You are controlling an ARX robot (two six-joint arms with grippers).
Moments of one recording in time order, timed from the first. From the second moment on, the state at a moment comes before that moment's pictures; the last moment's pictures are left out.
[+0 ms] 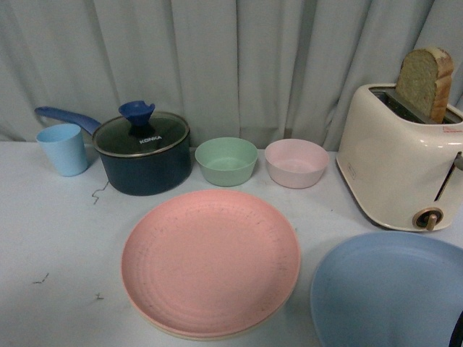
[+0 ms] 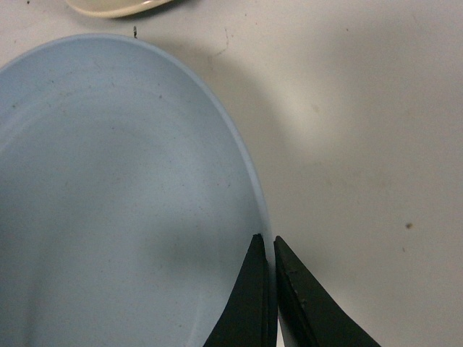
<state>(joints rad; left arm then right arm) 0.00 0.01 0.01 0.00 0.00 -0.02 -0.18 1.72 0.38 0.51 -0.18 0.11</state>
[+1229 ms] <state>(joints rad) 0.00 0.01 0.01 0.00 0.00 -0.02 0.43 1.94 0.97 0.22 0.01 0.42</state>
